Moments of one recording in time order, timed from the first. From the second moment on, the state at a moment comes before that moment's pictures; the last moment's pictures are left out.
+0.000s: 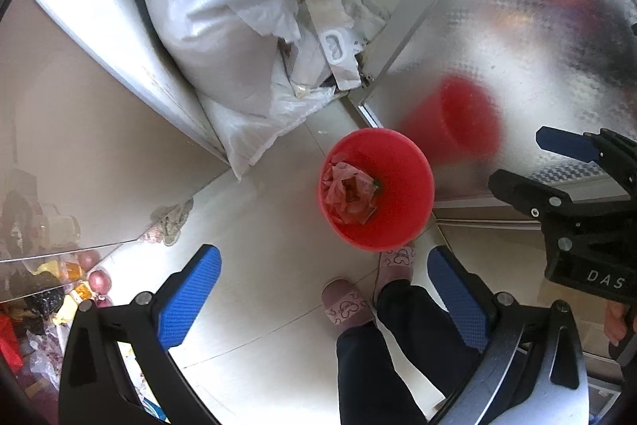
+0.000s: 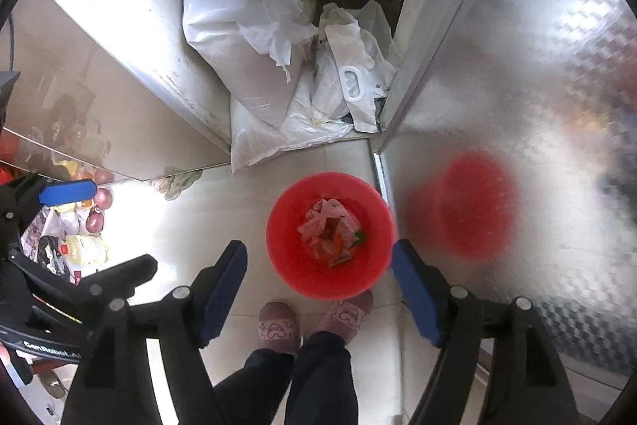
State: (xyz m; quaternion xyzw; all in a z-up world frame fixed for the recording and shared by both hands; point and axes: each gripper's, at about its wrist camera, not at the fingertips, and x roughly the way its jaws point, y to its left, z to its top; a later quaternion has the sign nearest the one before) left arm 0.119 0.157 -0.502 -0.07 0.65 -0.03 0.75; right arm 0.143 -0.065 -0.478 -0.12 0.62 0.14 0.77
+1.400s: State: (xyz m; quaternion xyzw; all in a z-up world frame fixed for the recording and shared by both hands) left arm 0.123 0.101 -0.083 -0.02 0.46 -0.11 0.88; right arm 0.090 -0.128 -0.086 -0.08 0.41 0.07 0.90
